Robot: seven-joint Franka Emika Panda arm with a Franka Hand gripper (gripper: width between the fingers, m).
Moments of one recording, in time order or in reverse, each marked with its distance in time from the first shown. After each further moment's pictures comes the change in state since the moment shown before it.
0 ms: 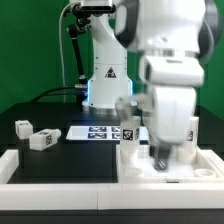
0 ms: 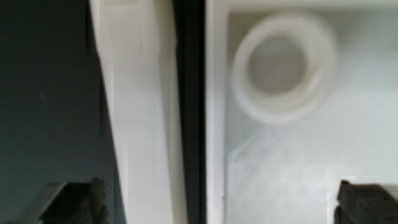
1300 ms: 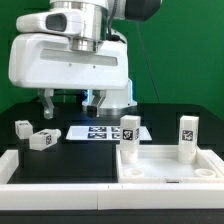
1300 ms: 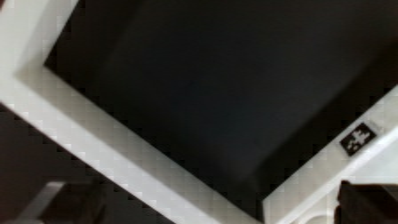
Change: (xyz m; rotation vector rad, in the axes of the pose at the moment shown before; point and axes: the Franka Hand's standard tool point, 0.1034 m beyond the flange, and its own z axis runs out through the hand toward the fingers) arm -0.117 -0.031 -0.034 0.004 -0.006 0.928
